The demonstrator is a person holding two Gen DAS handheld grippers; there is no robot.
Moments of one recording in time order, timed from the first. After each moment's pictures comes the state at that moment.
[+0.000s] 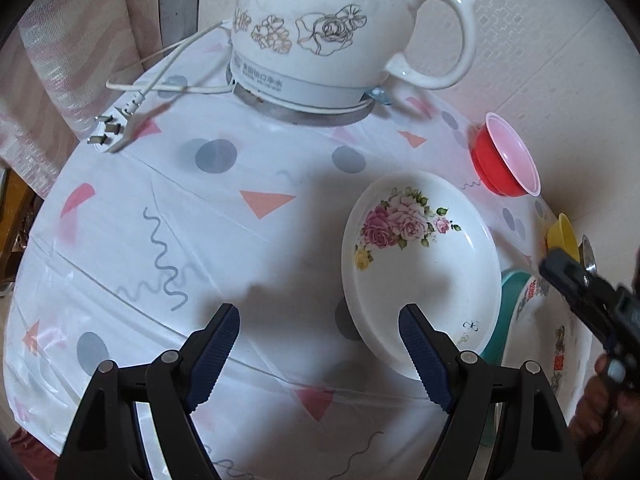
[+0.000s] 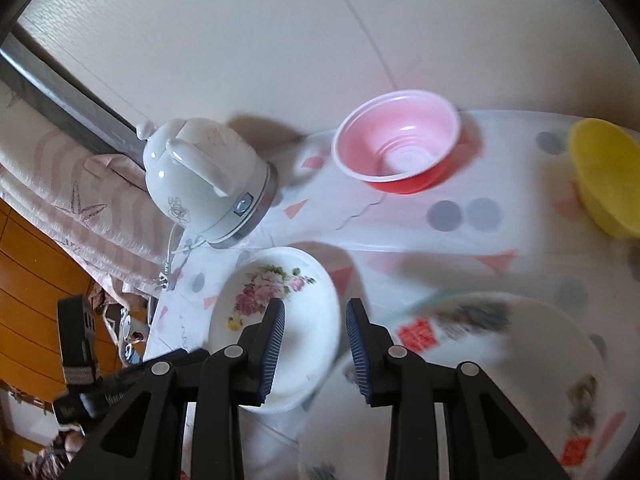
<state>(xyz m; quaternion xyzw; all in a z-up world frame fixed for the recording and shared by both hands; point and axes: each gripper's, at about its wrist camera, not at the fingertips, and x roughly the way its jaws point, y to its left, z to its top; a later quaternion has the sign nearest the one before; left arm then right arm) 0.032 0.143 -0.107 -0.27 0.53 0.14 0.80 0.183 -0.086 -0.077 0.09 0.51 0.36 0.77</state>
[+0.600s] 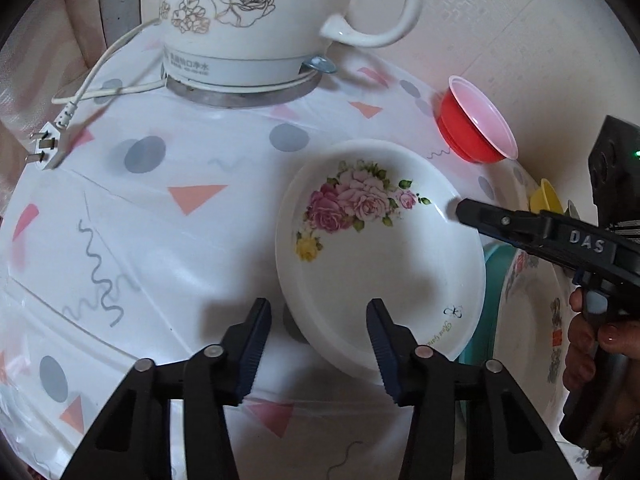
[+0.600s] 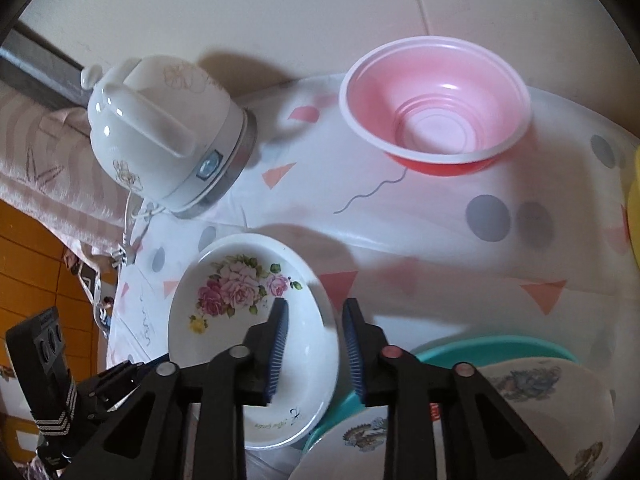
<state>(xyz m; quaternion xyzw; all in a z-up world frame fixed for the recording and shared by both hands) 0.057 0.116 -0.122 -0.24 0.54 0.07 0.80 0.211 -0.038 -0.111 0.01 0.58 0.35 0.74</state>
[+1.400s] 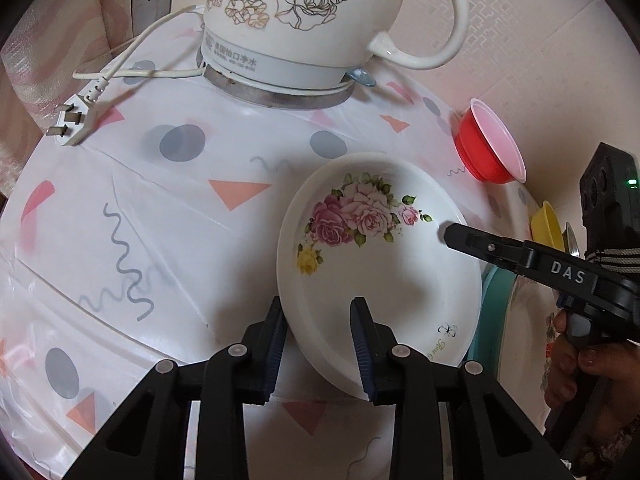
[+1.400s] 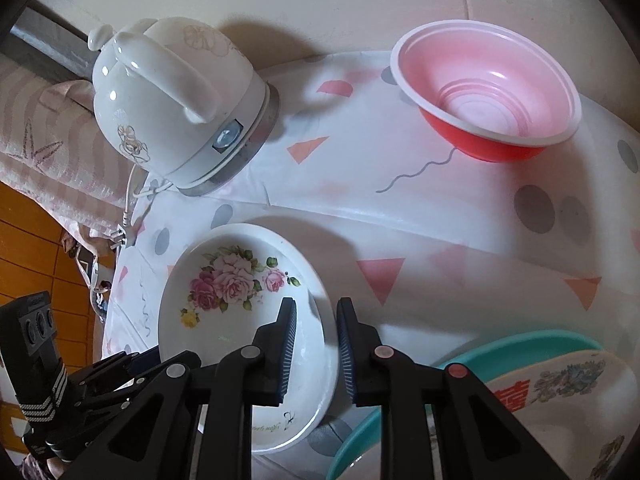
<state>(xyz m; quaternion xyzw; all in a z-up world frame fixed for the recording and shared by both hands) 0.041 0.145 -0.123 -0.28 0.53 0.08 0.80 0.197 -0.011 -0.120 -0.01 0.59 0.36 0.73</state>
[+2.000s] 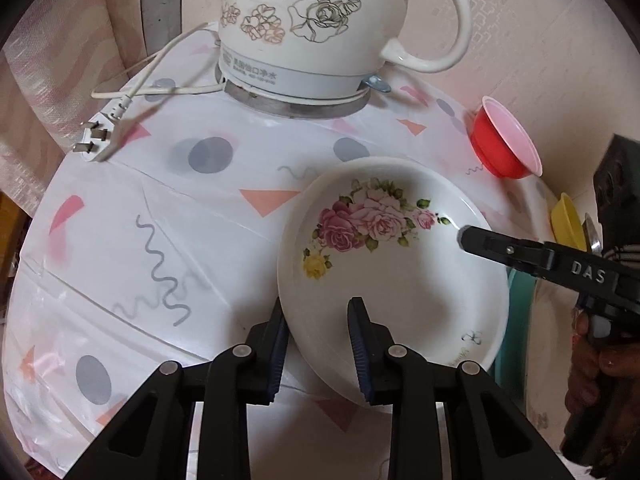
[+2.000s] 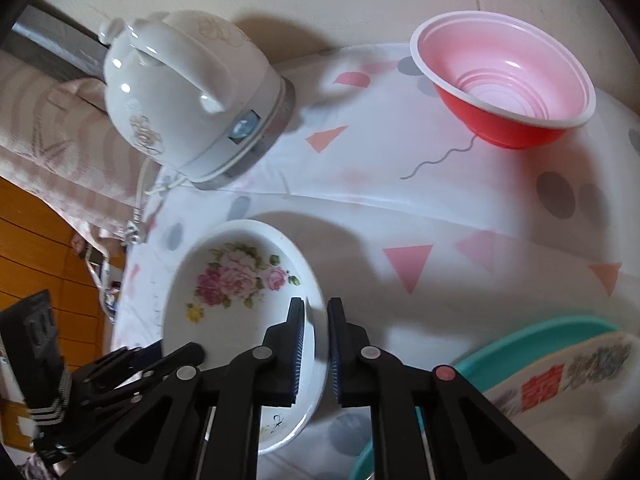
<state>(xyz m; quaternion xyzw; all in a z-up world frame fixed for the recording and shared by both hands) 0.034 0.150 -0.120 -0.24 0.52 0.11 0.81 0.186 -0.009 -0.124 0.02 0.58 0.38 0.72</state>
